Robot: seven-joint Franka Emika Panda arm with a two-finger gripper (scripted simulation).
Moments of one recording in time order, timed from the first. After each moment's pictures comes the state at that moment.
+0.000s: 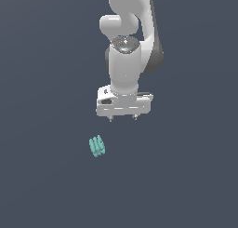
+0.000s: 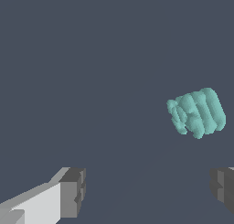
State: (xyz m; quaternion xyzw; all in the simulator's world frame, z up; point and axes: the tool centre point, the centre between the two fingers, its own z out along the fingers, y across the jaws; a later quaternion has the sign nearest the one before) arm 0.024 0.017 0.194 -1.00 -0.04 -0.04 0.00
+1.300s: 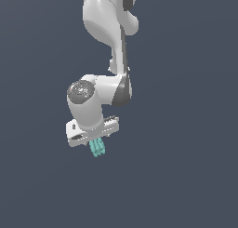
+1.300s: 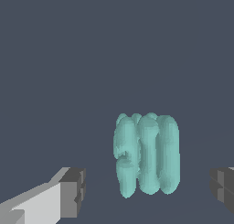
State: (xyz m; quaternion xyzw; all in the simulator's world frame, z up) arm 0.078 -0.096 0.111 -0.98 -0.19 0.00 0.00
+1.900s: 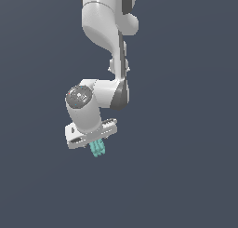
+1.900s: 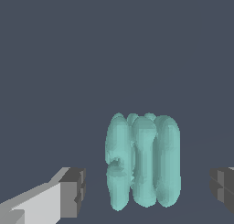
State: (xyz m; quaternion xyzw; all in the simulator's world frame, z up) arm 0.080 -0.104 0.096 -0.98 -0.20 0.00 0.00
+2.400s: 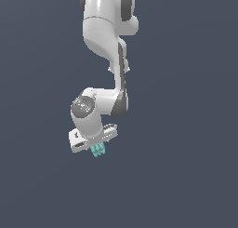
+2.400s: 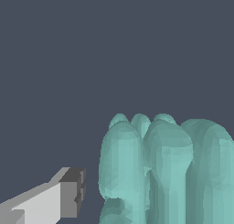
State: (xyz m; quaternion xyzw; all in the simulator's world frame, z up) arm 0.079 -0.104 0.054 -0.98 -0.20 0.00 0.00
